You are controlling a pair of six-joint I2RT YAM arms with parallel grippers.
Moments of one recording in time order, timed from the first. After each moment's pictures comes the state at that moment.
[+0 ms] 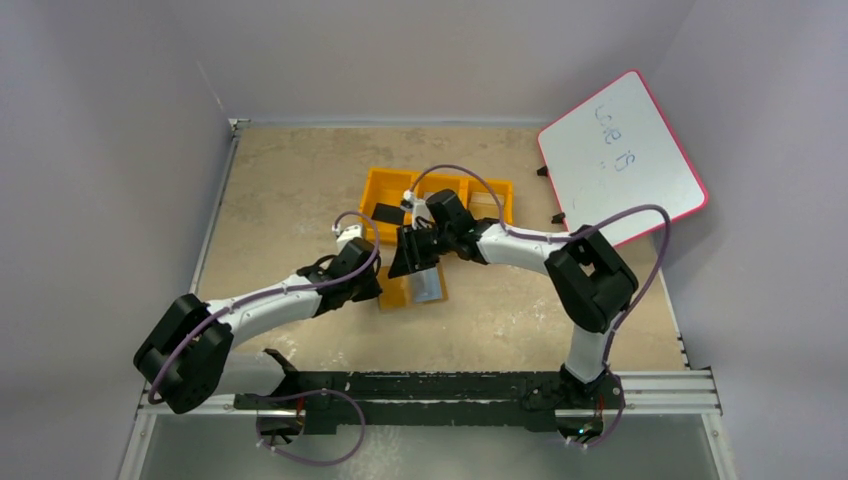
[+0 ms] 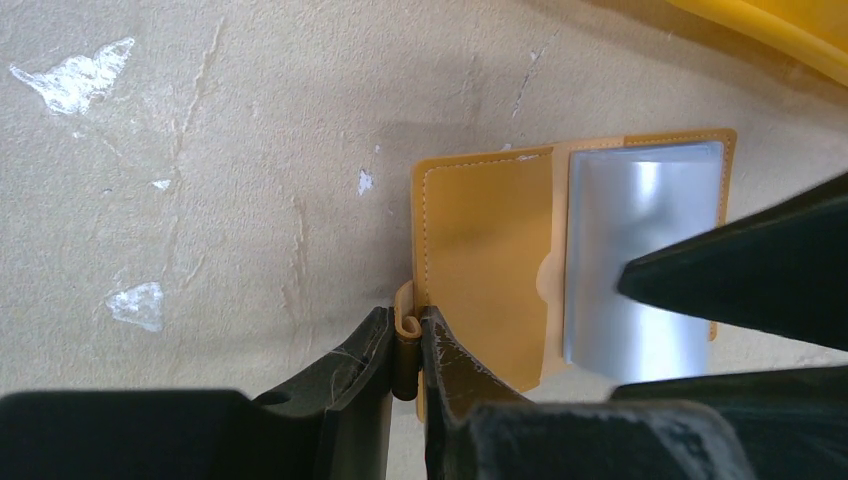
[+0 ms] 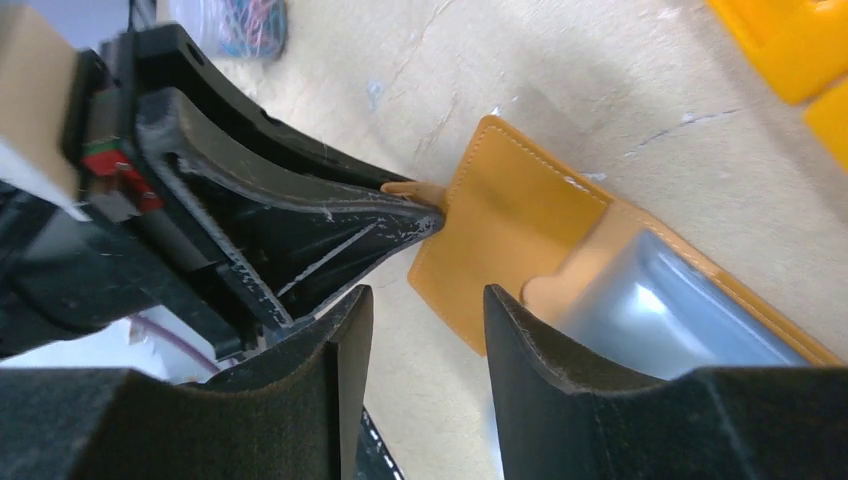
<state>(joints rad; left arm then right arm) -0.70 1.29 0.59 -0.23 -0.24 -0.84 0.73 1.85 1.12 -0.03 -0.59 0.51</state>
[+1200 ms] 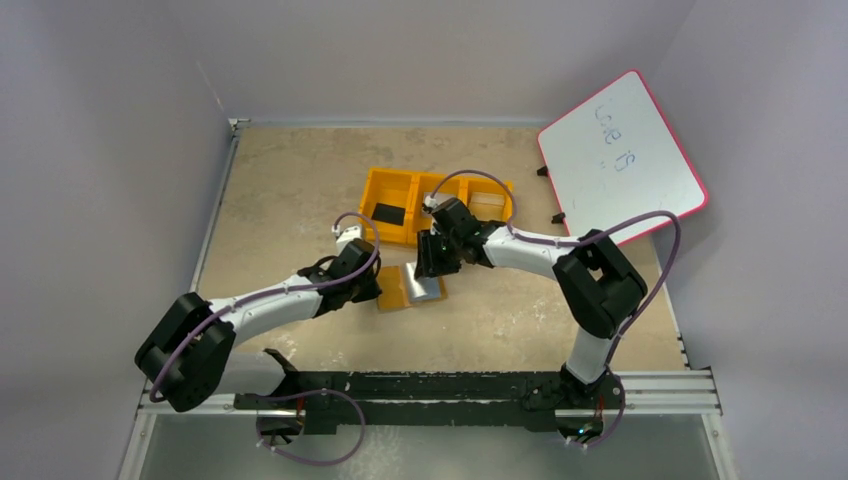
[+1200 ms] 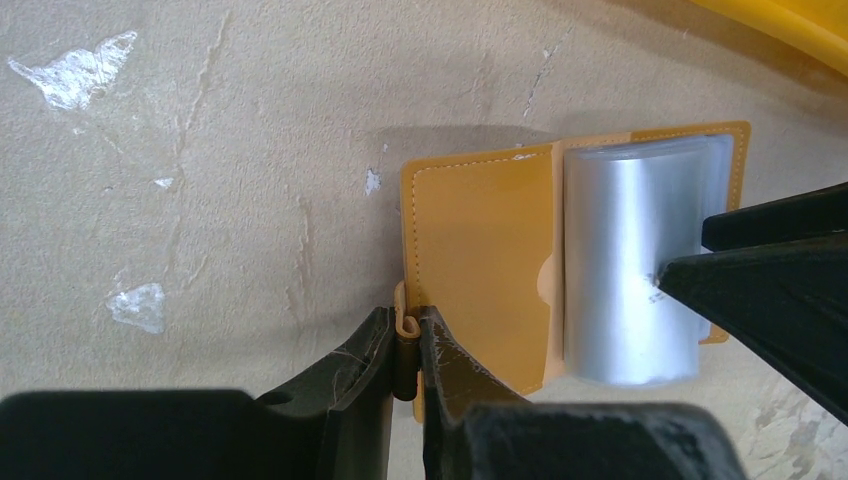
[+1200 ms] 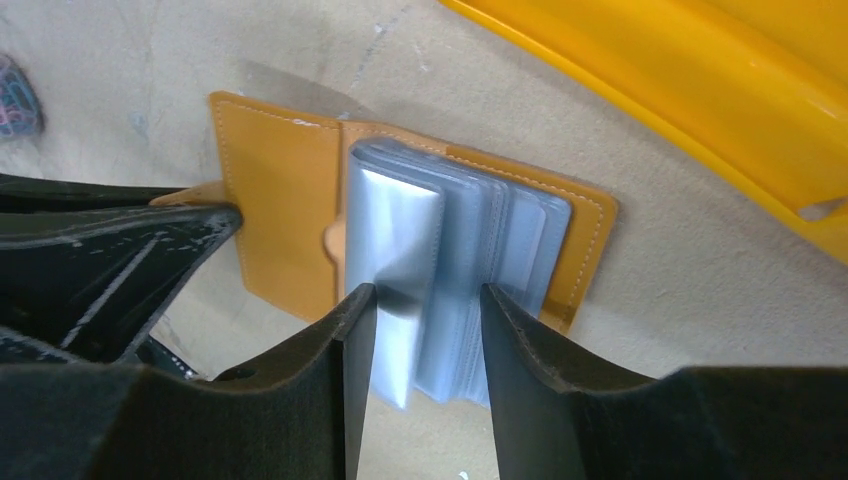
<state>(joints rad) -0.70 1.29 0.57 -0.22 -0.24 -0.84 0.73 1.78 1.06 -0.24 -0.21 0.56</state>
